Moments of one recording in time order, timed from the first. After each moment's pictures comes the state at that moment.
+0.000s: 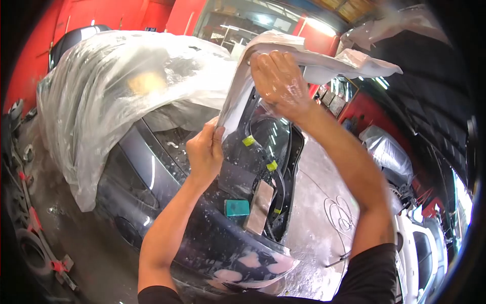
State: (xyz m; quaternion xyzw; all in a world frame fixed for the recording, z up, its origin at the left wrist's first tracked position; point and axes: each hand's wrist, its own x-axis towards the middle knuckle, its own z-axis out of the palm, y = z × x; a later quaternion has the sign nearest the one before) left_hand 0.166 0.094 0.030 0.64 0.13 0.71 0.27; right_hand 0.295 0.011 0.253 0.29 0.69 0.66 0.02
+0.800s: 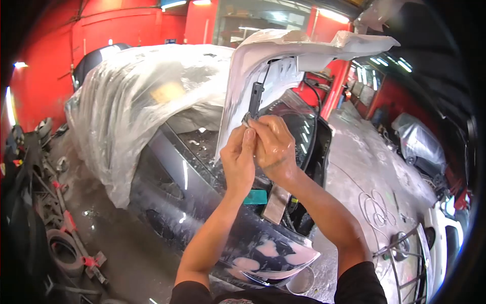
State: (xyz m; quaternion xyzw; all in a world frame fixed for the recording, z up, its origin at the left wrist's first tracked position) left_hand 0.161 -0.007 0.055 0.52 0.03 0.64 0.56; right_hand 0.251 -0.060 0.107 0.44 0.67 0.40 -0.44
